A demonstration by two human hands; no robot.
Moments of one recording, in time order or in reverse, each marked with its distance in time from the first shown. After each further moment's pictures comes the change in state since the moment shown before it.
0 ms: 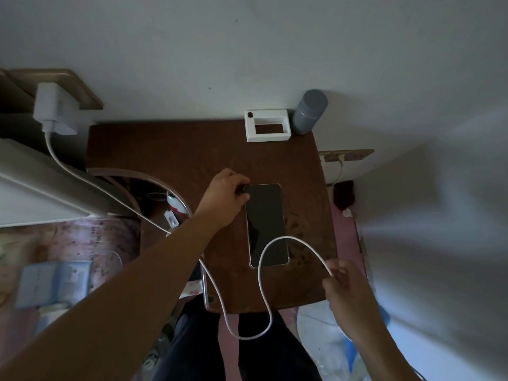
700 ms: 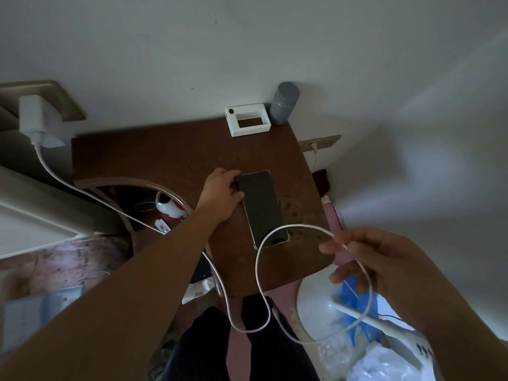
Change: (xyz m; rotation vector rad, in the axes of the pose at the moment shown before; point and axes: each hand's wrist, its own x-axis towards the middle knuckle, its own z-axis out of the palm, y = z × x) left_hand -0.008 -0.010 0.000 -0.061 -0.091 0.048; right_hand -0.077 -0.040 -0.044 0.506 -0.213 -0.107
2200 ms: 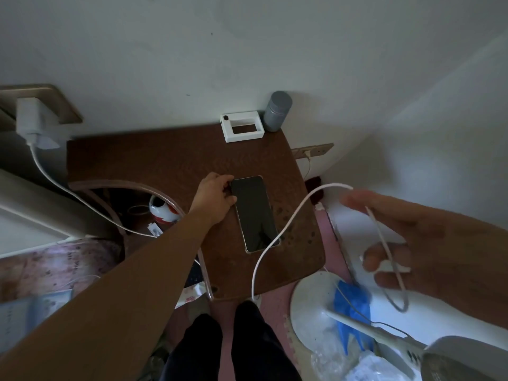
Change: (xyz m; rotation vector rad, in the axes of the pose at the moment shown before) left_hand 0.001 0.000 0.003 0.045 0.014 -0.015; right_hand -0.019 -0.063 -0.043 0.108 -0.374 0.056
